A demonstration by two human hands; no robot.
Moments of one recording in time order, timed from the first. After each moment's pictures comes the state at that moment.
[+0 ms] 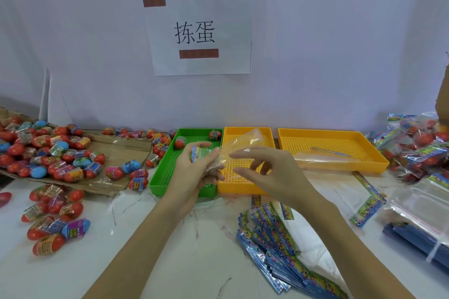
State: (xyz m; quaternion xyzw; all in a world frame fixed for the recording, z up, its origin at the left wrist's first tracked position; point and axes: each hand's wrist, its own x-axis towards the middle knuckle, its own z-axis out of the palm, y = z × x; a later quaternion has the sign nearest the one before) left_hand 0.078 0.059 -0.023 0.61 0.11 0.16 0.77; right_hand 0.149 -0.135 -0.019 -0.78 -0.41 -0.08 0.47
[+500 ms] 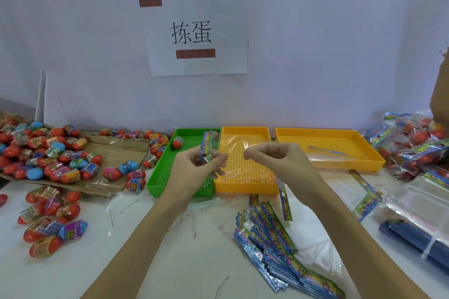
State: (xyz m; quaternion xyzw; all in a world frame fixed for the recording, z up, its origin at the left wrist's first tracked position) left_hand 0.078 0.061 -0.025 0.72 0.05 0.19 0.66; right_hand 0.152 -0.147 -0.003 -0.73 -0.26 0.07 0.63
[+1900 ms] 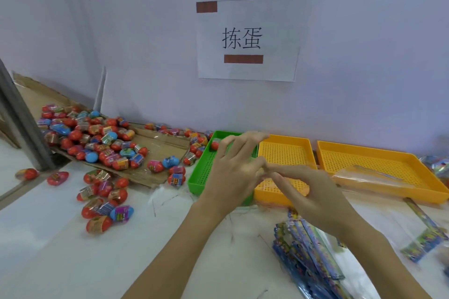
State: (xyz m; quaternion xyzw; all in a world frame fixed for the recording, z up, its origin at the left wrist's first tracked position) left_hand 0.083 0.073 -0.029 0.85 -0.14 0.51 -0.03; right_hand 0.124 -0.126 -0.009 -0.77 -0.45 -0.08 0.44
